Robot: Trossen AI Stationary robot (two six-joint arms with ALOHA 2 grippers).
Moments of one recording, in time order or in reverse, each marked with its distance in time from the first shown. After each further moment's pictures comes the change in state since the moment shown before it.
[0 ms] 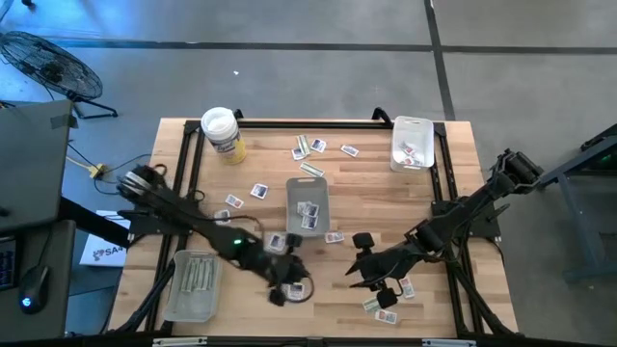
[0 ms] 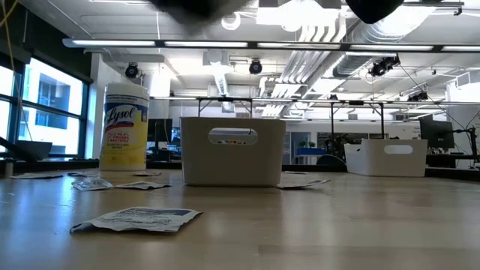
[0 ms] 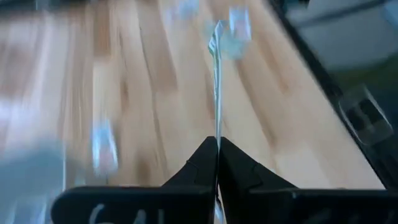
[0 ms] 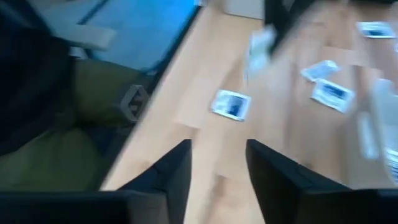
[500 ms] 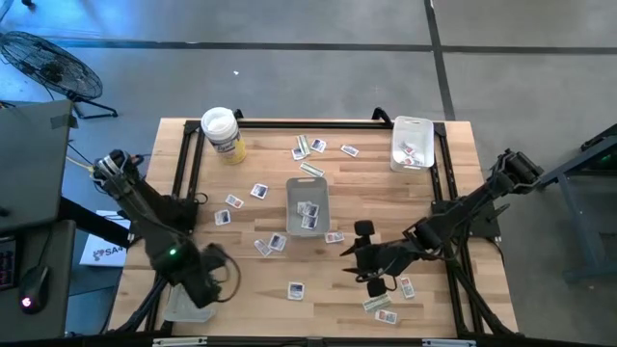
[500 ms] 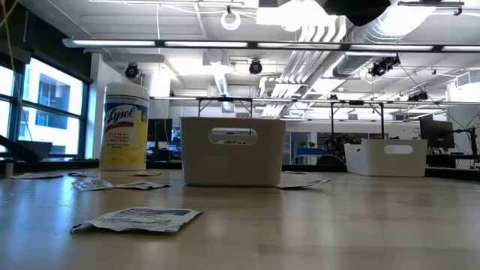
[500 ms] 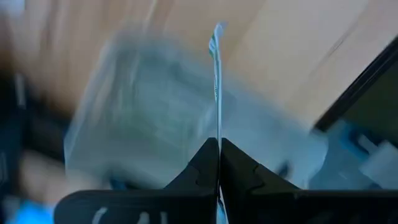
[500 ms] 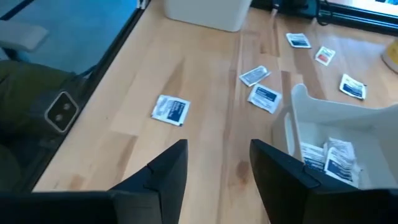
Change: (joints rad) left arm -0.338 -0.251 -0.002 -1.015 0.409 -1.323; right arm -0.026 0.000 -0.001 -0.020 0.201 -0.049
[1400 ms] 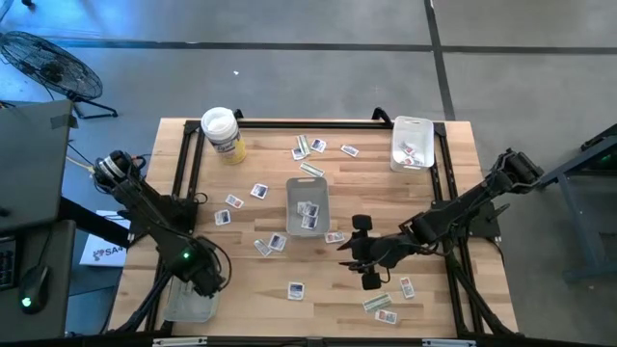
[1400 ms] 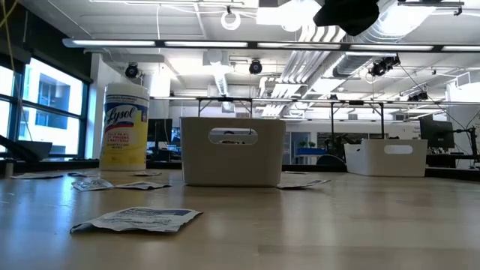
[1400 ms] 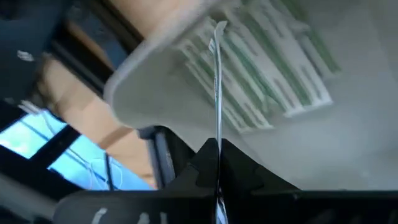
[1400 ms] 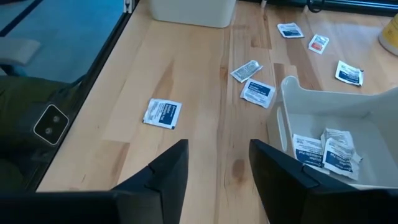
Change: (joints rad) left arm 0.025 0.015 -0.244 0.018 0.236 -0.244; right arm -0.051 0.000 0.000 -0.001 -0.038 0.053
